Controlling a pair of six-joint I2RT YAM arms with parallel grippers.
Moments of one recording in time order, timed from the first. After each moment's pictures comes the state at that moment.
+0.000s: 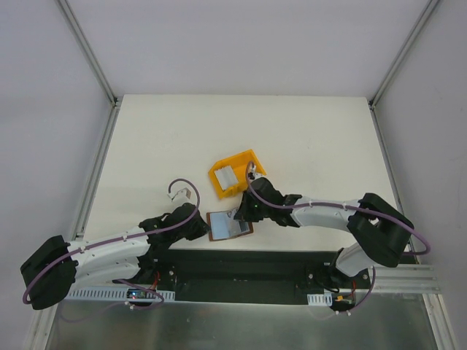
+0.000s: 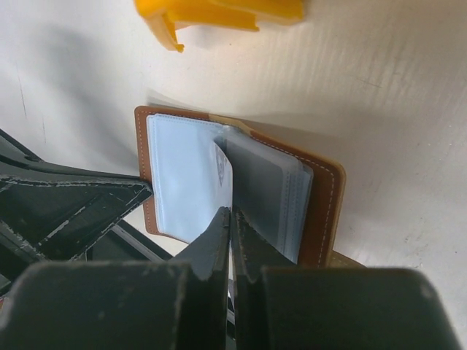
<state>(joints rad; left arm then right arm) -0.93 0.92 0.27 -0.19 -0.21 -1.18 0.97 1.53 0.72 -0.01 -0.06 0.89</state>
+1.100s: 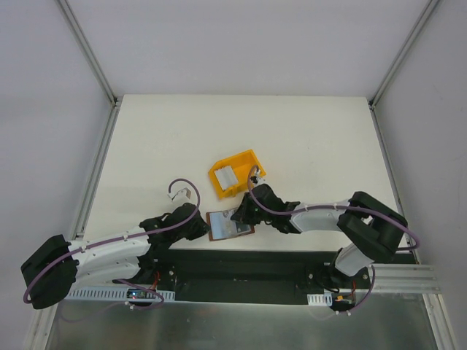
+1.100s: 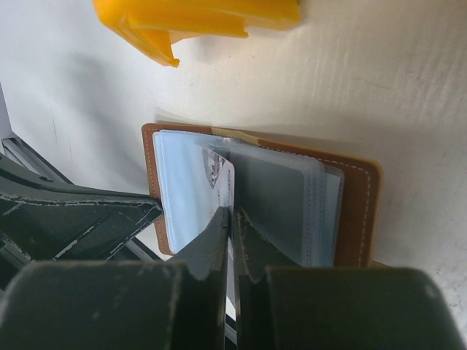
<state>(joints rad) -0.93 0.93 0.27 -0.18 -0.21 -1.18 0.99 1.56 0.60 0.26 -0.03 1.02</state>
